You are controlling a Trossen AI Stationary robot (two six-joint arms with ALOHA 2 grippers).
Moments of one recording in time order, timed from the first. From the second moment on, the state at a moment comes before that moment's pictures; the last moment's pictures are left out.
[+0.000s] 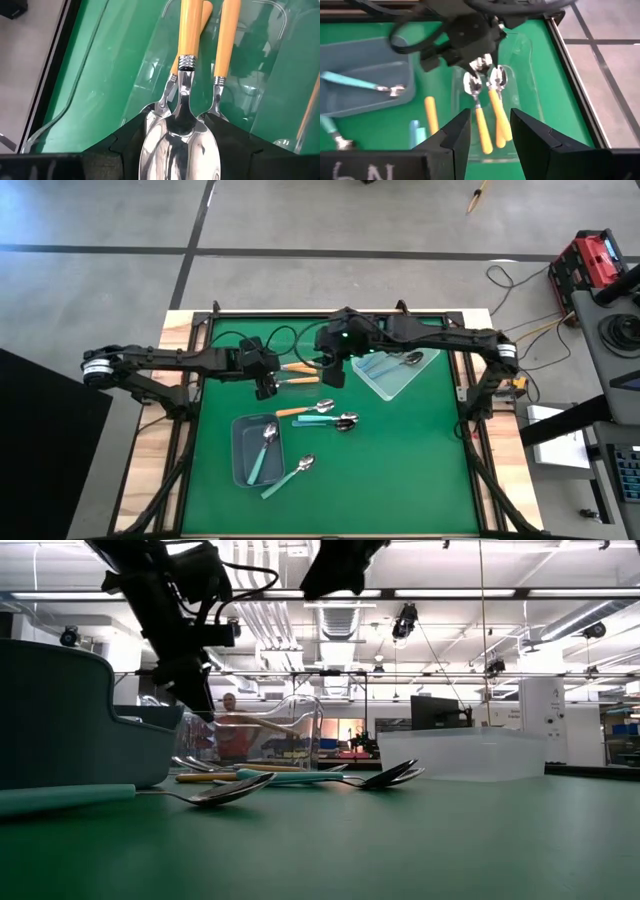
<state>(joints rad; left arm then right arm) 0.21 1.29 0.76 -0.51 -0.35 0.08 -0.15 1.76 1.76 -0.70 0.00 -0.08</state>
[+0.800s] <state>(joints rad) 0.22 1.39 0.76 -0.52 -0.39 0.04 0.03 1.47 1.46 -0.66 0.19 0.09</state>
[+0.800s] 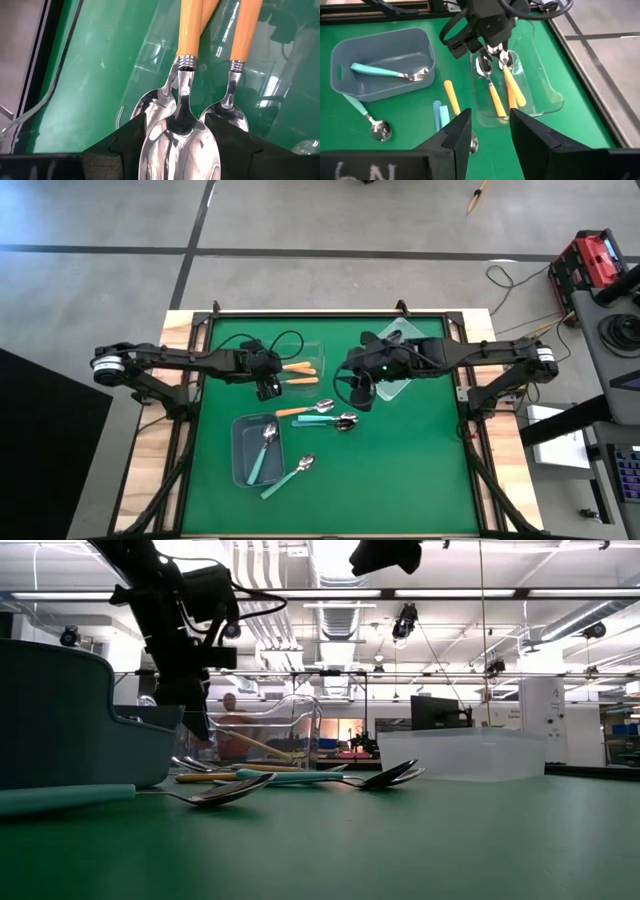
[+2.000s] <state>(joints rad) 0.22 1.36 0.76 -0.51 -0.49 0.02 0.03 1.43 1.32 -0.54 0.19 0.14</state>
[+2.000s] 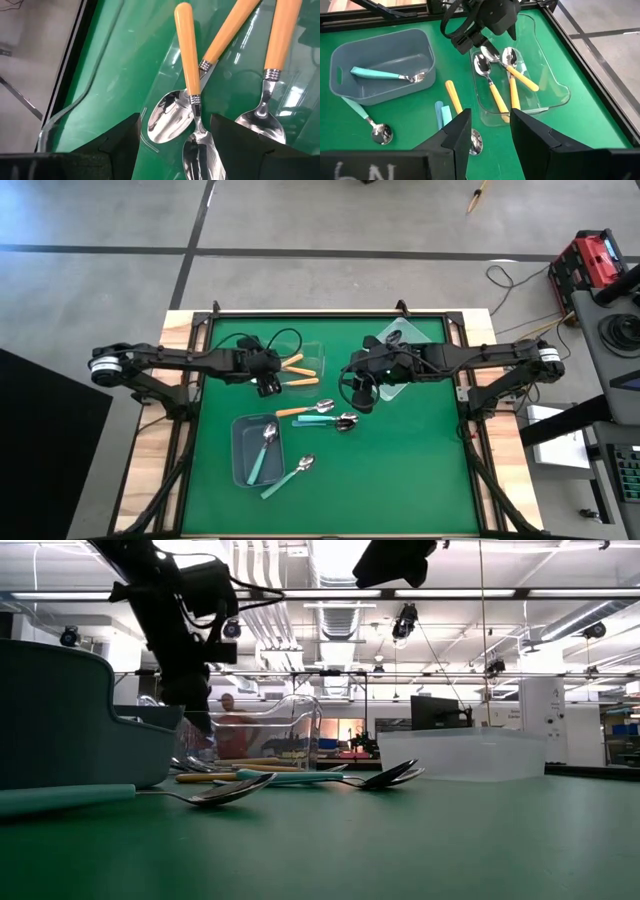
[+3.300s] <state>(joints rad) -0.10 1.27 0.85 -0.21 -0.49 0.00 0.12 1.63 1.30 -0.54 0.18 0.25</state>
